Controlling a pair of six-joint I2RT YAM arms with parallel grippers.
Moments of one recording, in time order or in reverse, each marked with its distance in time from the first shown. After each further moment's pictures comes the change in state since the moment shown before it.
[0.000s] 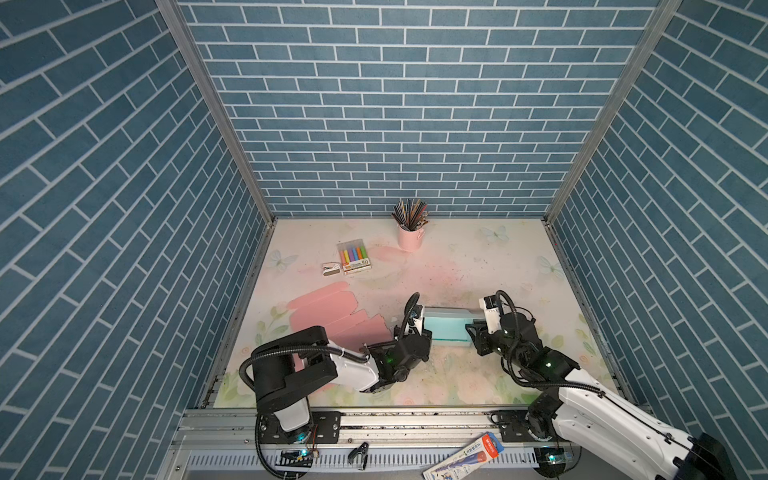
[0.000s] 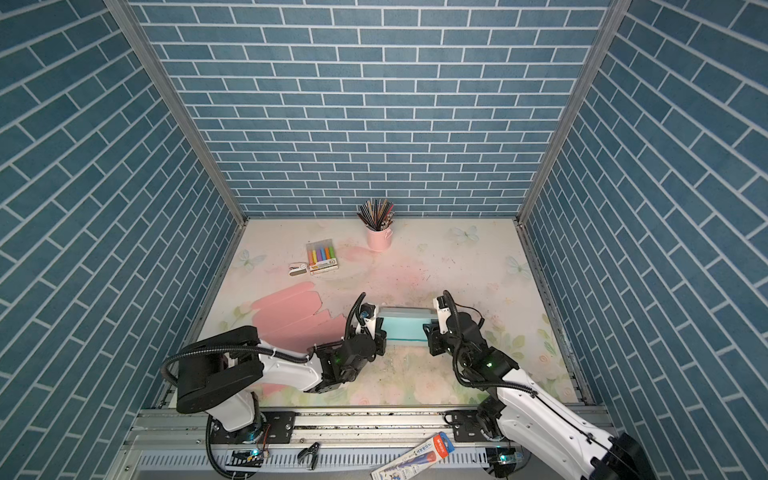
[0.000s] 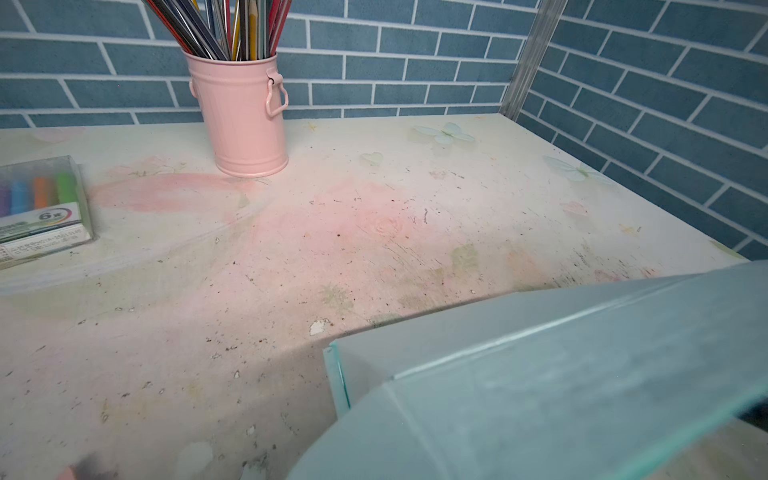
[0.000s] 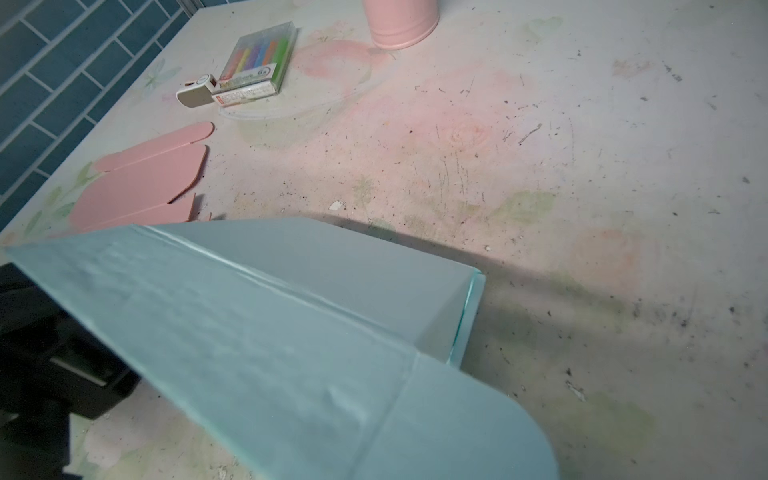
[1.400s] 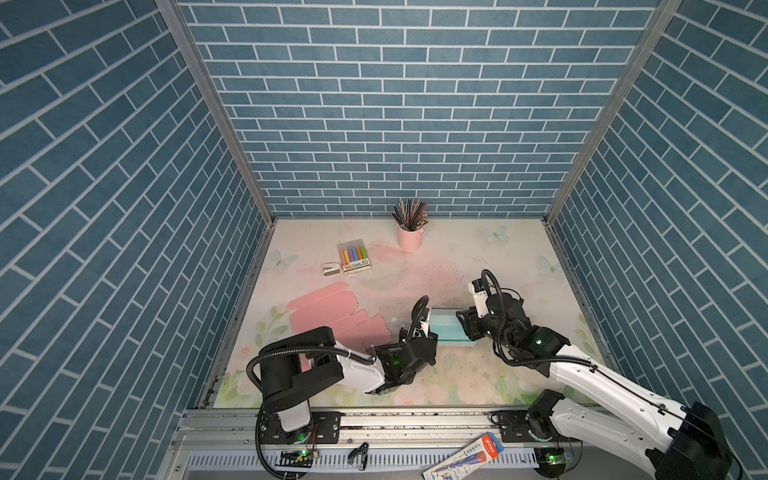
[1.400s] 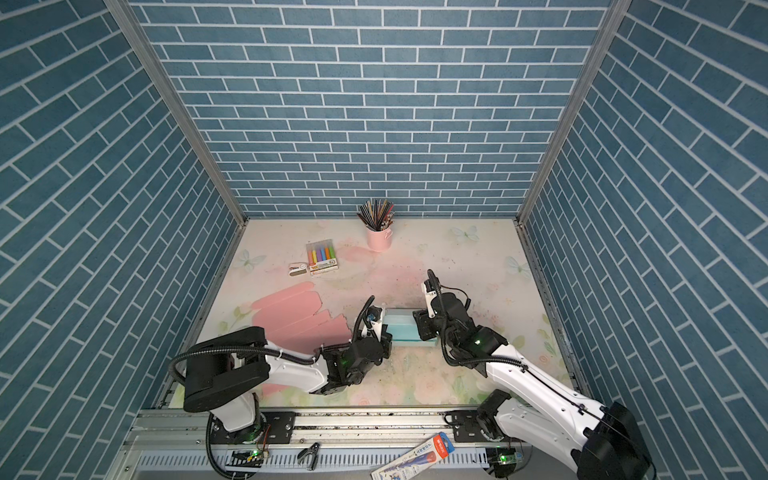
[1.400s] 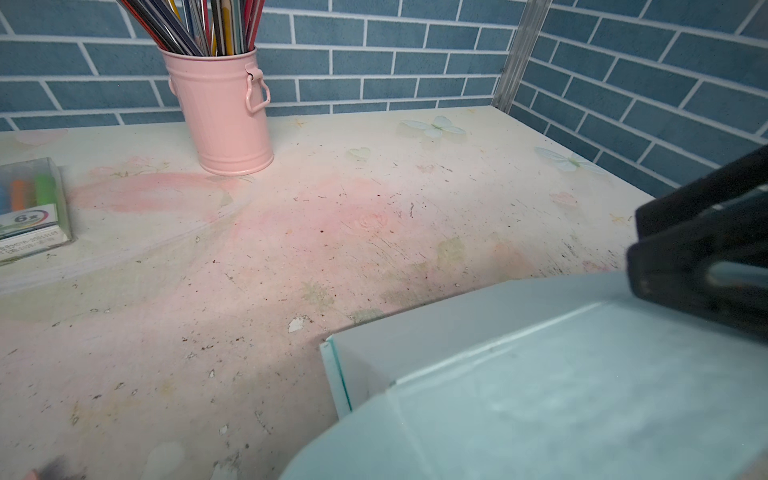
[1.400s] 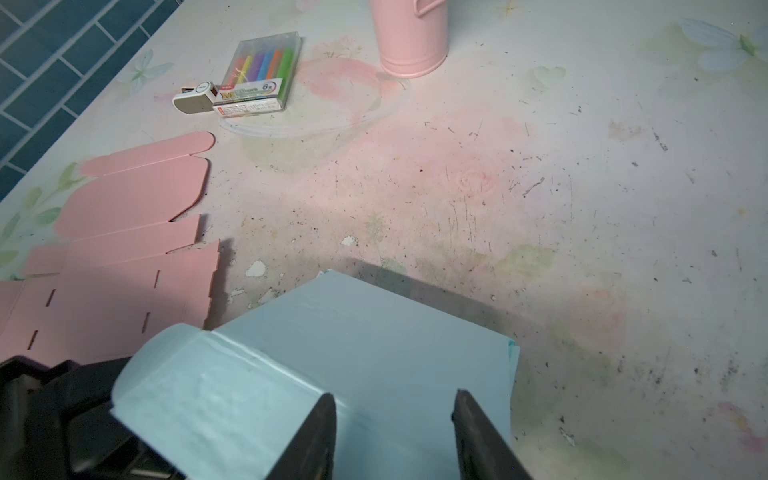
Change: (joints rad) left arm -0.040 0.037 0.043 -0.026 -0.026 -0.002; right arm 0.058 0.242 0.239 -0.073 0.086 -0.068
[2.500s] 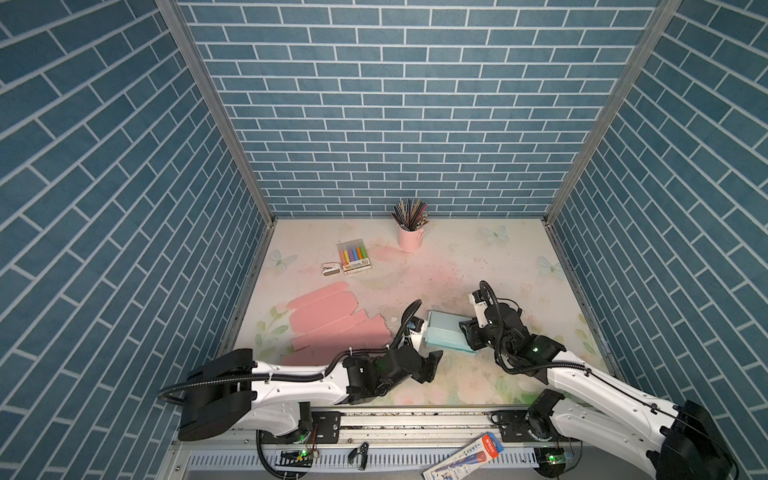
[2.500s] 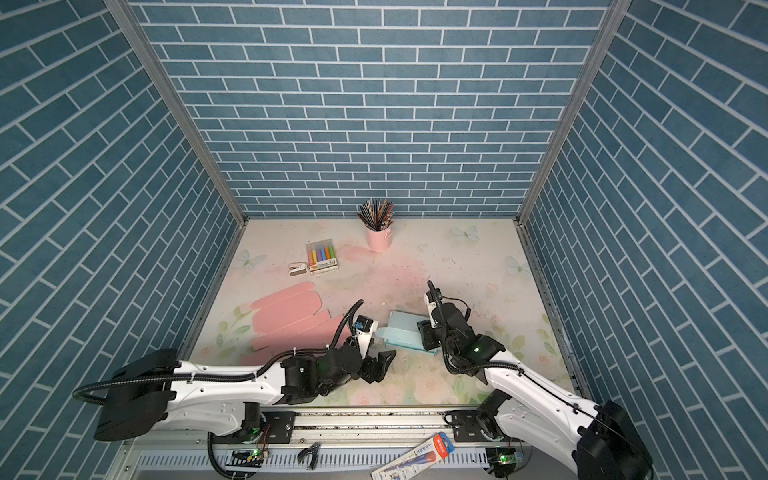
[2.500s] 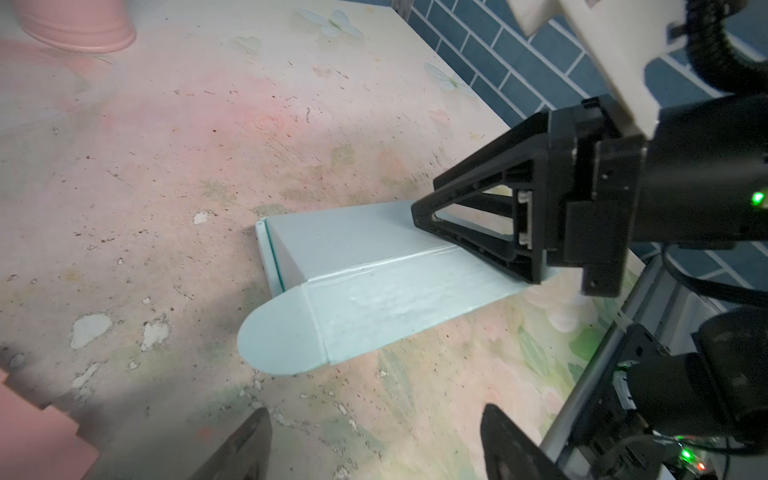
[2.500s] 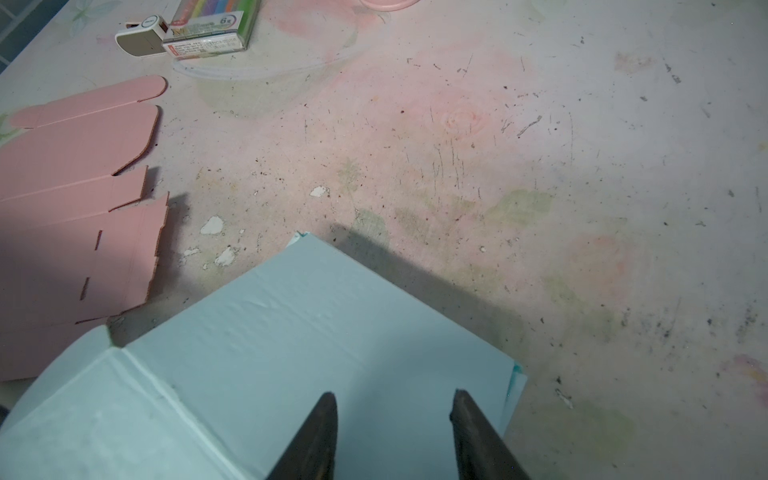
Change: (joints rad) left arm -0.080 -0.453 -0.034 -0.550 0.338 -0.201; right arm 0.001 -0.013 -0.109 0.037 0.007 0.005
